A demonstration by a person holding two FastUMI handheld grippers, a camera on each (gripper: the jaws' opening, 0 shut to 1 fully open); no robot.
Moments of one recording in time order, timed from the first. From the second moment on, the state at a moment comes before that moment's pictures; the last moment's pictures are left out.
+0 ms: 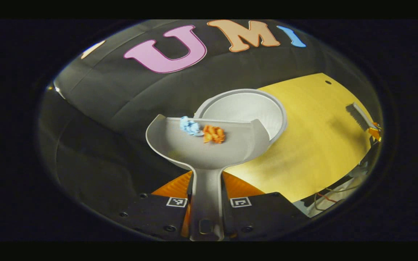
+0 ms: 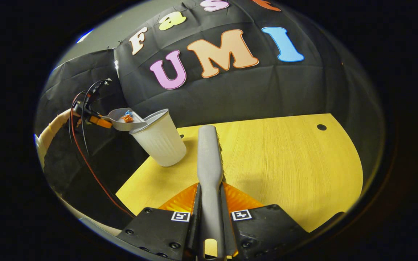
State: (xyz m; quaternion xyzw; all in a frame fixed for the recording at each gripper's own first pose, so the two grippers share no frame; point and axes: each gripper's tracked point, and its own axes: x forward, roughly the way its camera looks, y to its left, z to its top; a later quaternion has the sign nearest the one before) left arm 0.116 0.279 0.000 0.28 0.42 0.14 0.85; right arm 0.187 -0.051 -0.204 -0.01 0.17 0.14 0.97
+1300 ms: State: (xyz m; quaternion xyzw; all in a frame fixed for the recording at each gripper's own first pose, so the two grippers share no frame) left arm 0.134 0.048 -0.034 0.15 0.23 -0.08 0.96; right arm 0.184 -0.062 -0.217 -0.01 0.17 0.10 0.98
